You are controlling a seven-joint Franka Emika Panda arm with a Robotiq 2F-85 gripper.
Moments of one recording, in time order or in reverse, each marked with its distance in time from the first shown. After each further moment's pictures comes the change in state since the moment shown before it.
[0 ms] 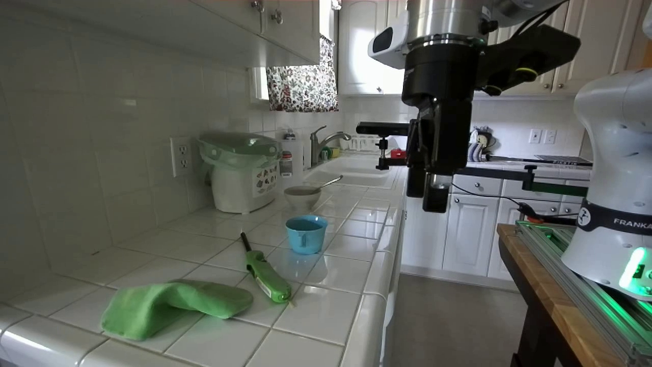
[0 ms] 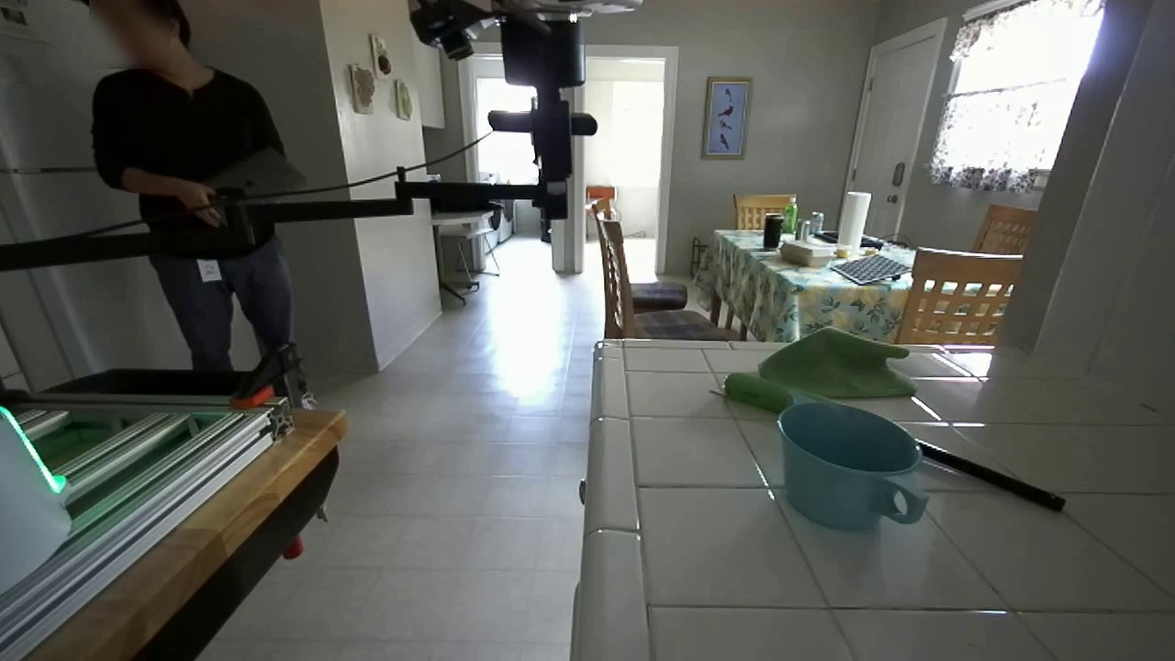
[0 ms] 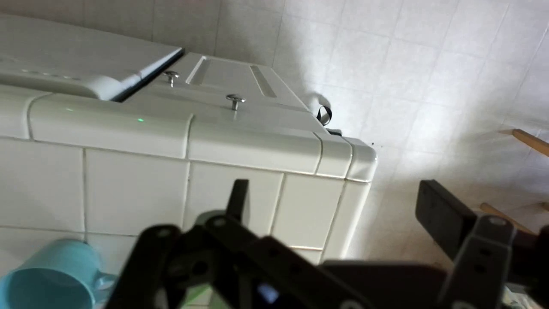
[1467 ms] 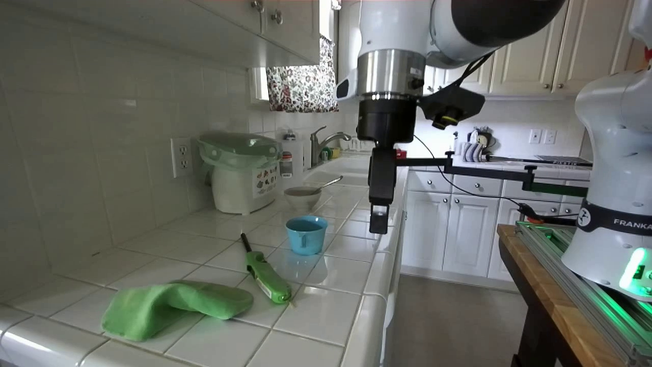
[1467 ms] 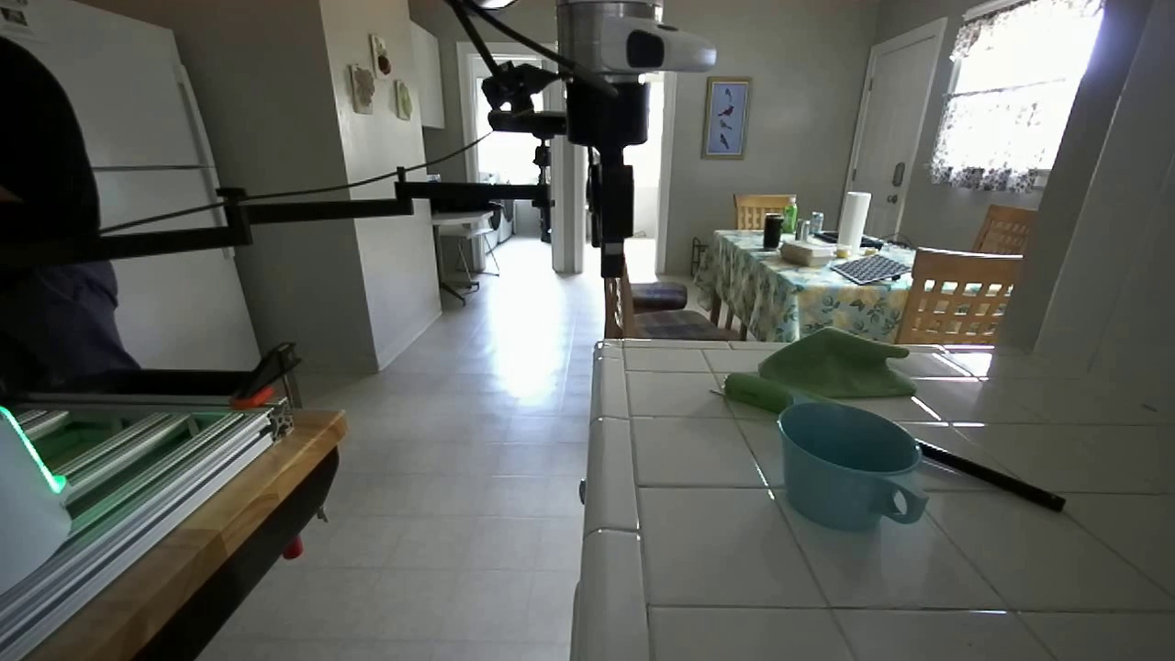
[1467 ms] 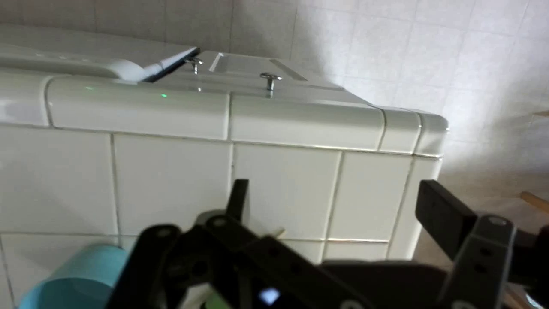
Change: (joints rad) arm -0.041 0.187 -0.090 0.069 -0.074 0.066 0.001
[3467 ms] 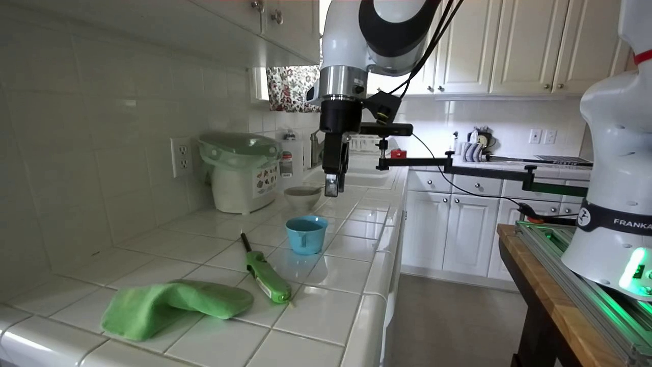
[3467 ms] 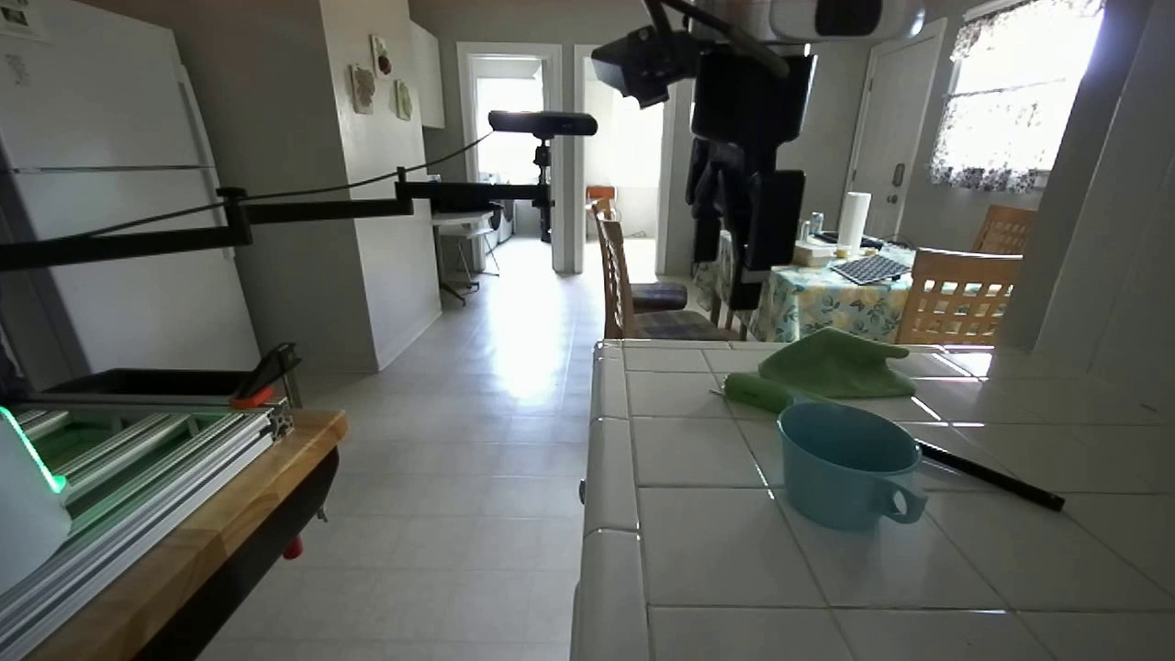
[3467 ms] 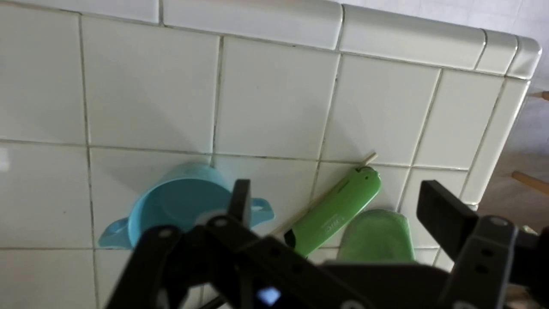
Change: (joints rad) arm -0.132 0.123 -0.135 0.175 0.086 -0.077 -0.359
